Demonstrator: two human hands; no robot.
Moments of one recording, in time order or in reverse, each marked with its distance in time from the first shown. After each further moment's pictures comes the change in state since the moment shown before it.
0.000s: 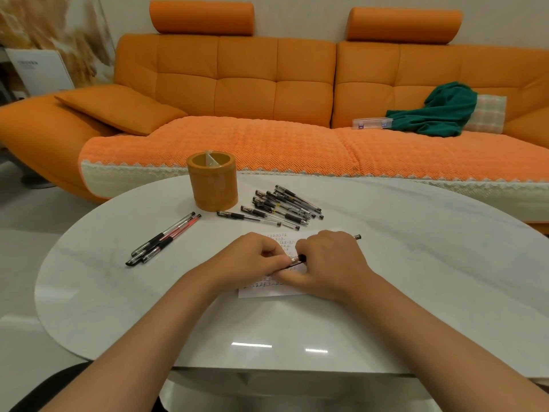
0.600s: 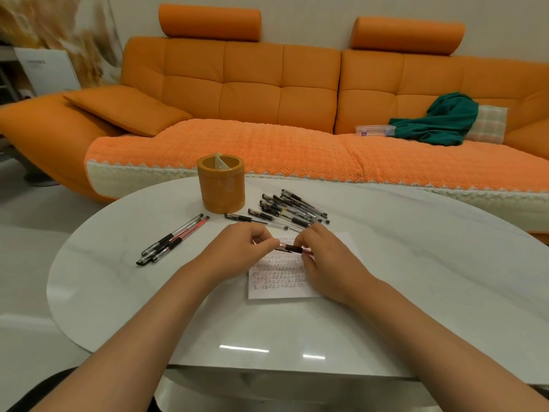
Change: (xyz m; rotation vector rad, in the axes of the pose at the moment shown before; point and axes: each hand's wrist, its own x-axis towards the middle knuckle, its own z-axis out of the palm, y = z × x) left_hand -0.003 -0.011 -0.023 0.055 0.211 -0.005; right_hand 0.004 0.004 0.009 0.449 -0.092 0.073
